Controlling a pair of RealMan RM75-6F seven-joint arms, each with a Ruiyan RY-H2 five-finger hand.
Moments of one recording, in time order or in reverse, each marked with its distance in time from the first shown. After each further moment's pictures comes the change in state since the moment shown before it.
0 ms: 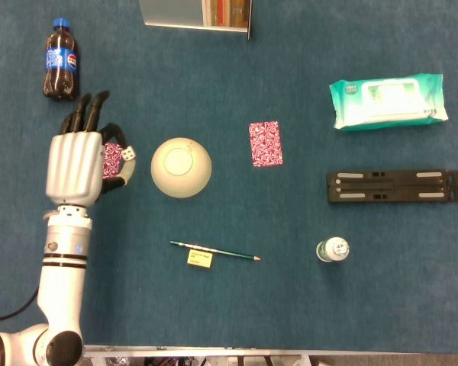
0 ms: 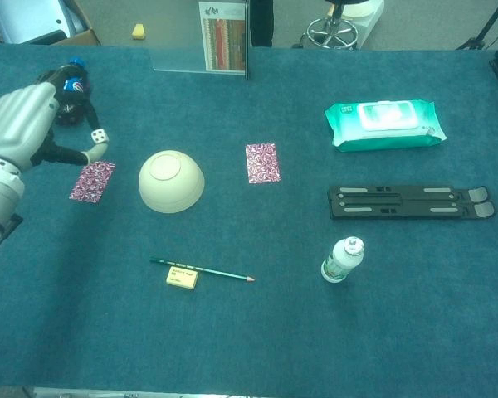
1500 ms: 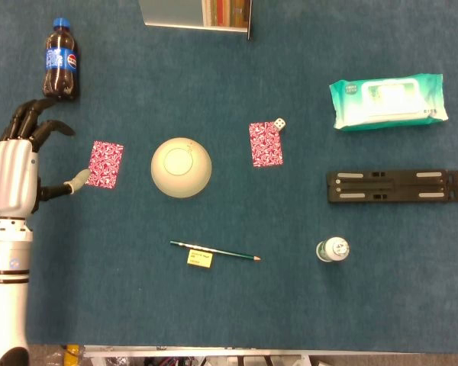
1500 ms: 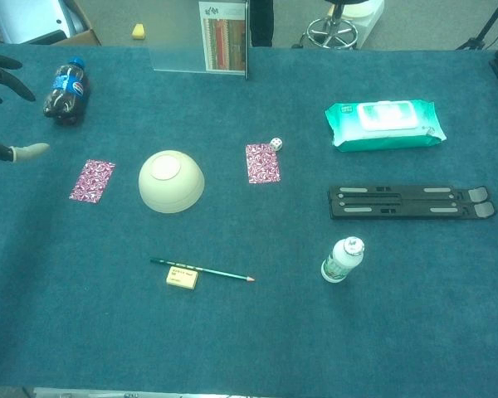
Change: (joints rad) left arm 0.135 0.174 0.025 0.084 0.231 0.039 -0.444; right arm -0.002 -0.020 -0.010 0.020 -0.004 -0.024 0.040
